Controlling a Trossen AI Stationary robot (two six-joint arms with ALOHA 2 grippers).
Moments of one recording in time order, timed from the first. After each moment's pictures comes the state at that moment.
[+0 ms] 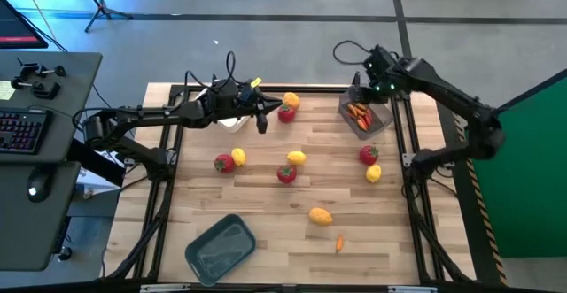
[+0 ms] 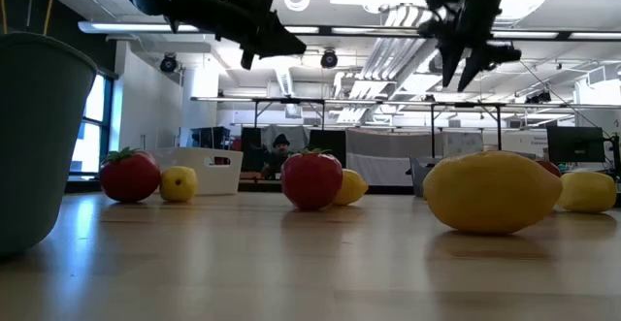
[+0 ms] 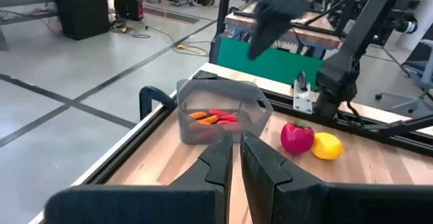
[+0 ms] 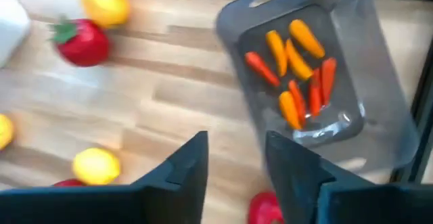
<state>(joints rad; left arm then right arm) 0.39 1.40 0.88 0.31 0.08 -0.09 -0.73 1.33 1.33 -1.18 -0.01 0.67</state>
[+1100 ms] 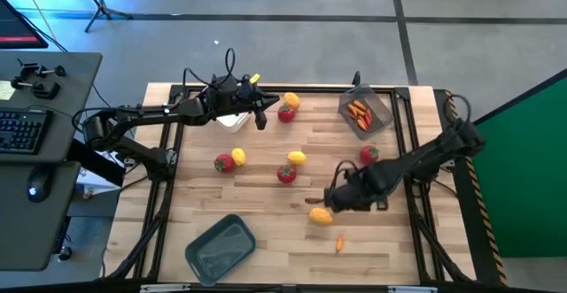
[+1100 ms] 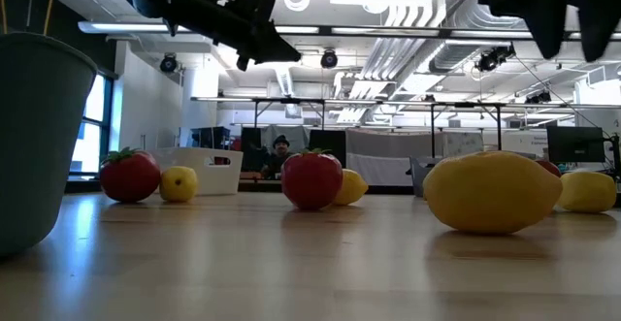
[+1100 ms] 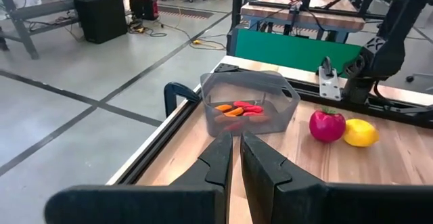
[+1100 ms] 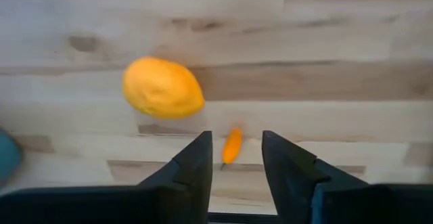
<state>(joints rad) 0.44 1.40 0.88 0.28 0.06 0.01 0.44 1.59 1.33 -1.14 -0.07 2.05</state>
